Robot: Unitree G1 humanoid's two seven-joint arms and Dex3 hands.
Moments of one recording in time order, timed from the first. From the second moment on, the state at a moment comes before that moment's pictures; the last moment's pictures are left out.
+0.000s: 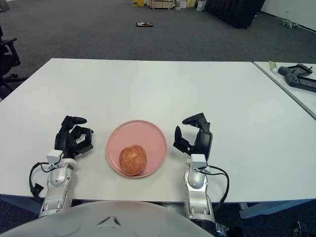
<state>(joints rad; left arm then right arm) 0.28 -0.06 0.10 0.04 -0.01 -0.31 0.08 0.30 0.10 -0.03 0.01 -0.25 -0.47 -0.35</state>
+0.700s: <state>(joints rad) 0.28 -0.06 0.10 0.04 0.00 -0.29 0.08 0.34 0.07 -0.03 0.05 -0.10 -0.38 -0.18</state>
